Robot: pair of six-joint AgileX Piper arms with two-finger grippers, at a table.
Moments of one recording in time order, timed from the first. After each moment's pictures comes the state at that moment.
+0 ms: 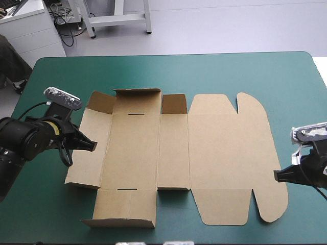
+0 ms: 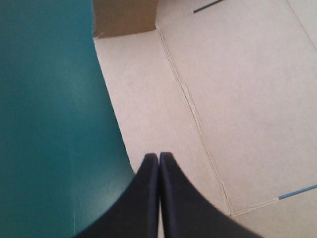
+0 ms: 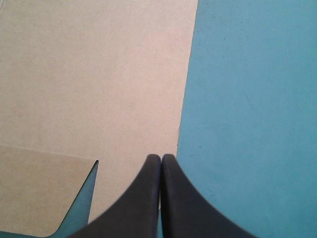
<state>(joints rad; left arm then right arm) -0.39 1.09 -1.22 0.18 1.16 0.00 0.03 0.76 -1.06 -0.02 1.25 -0.17</state>
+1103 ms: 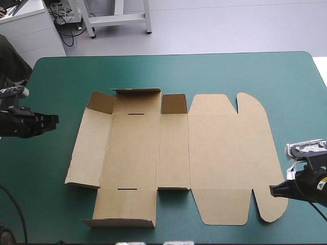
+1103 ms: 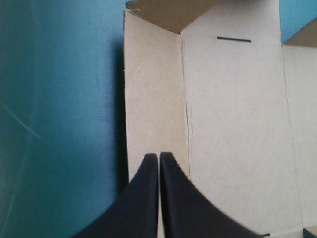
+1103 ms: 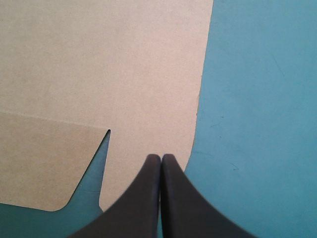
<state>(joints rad) 0.44 1.31 -1.25 -0.59 1.24 0.48 0.03 0.69 -0.91 0.01 1.25 -0.17</state>
